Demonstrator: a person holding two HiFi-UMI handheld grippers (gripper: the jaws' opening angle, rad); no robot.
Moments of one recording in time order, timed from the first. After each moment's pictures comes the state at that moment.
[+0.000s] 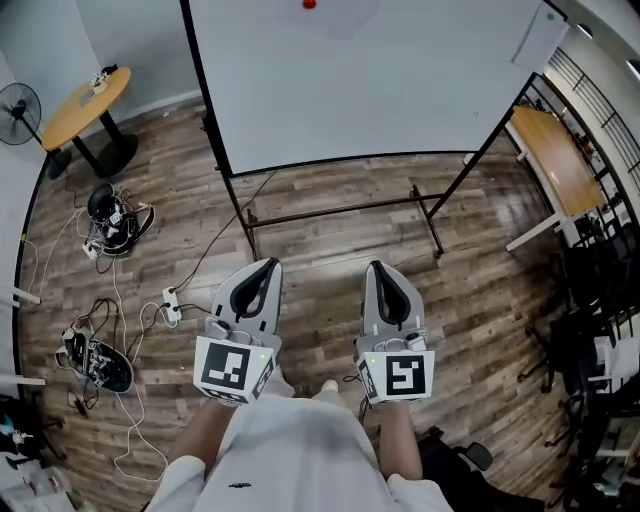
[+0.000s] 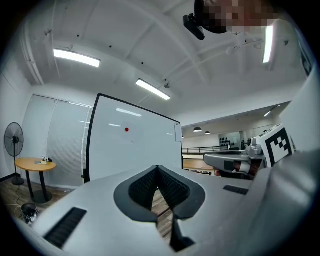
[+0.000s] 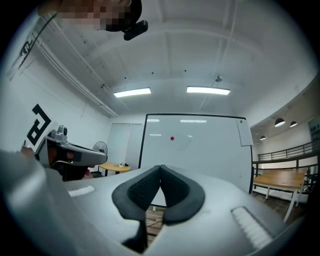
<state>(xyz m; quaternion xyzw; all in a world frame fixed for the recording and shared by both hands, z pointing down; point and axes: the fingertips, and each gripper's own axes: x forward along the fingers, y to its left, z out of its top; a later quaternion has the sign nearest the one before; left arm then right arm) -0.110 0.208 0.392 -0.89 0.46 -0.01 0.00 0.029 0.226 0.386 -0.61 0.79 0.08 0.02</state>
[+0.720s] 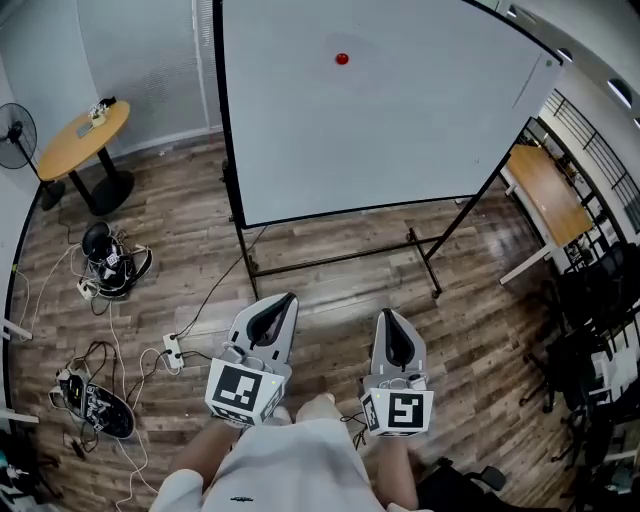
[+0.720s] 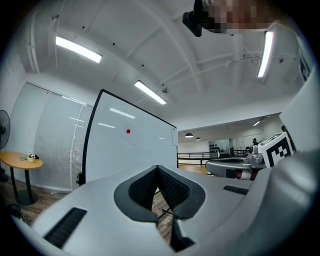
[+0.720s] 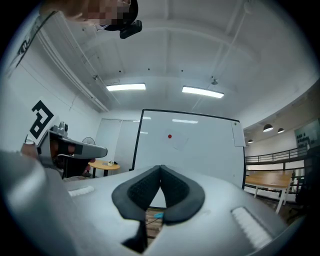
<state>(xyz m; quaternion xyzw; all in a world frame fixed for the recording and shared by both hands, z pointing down) -0.176 0.145 0.387 -0.91 0.40 0.02 0.00 -0.034 0.185 0.395 -0.66 0.75 0.08 0.01</state>
